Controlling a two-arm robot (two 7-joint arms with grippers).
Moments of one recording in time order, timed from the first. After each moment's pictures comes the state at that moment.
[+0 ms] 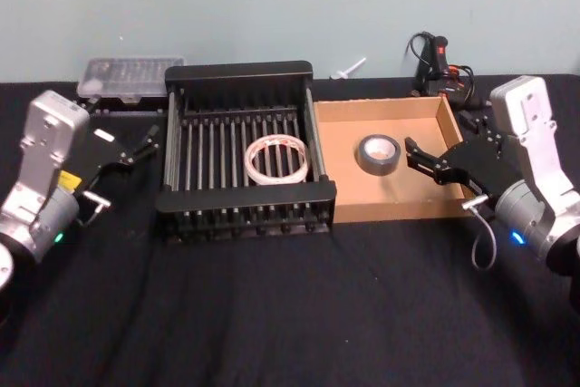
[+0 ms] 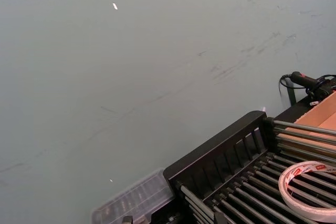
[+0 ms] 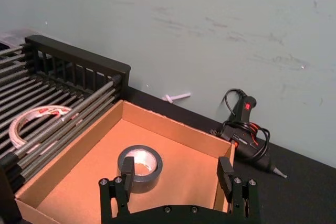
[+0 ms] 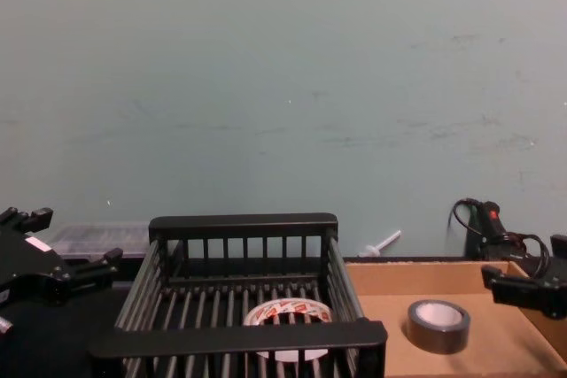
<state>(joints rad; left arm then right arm) -0.20 0.60 0.45 -1.41 -0.25 -0.12 0.03 0.10 0.31 -0.19 -1.53 0.07 0.14 0.22</state>
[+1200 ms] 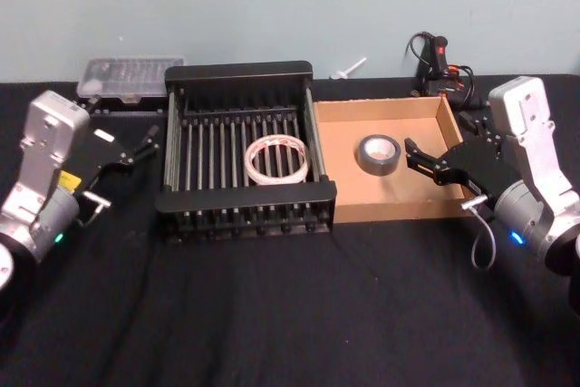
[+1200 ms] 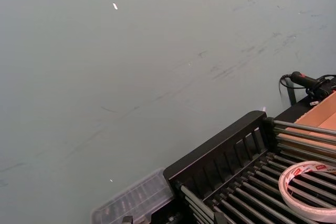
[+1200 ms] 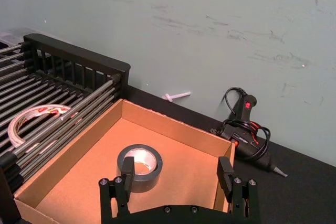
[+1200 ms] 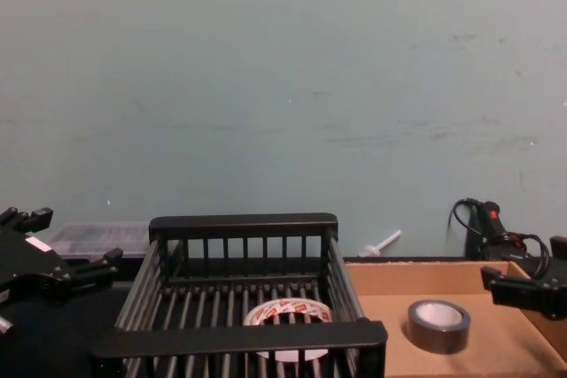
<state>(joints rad) -0.20 0.60 0.45 -1.41 -0.25 -0.12 0.03 0.11 0.31 -0.19 -1.53 0.07 0.15 0.22</state>
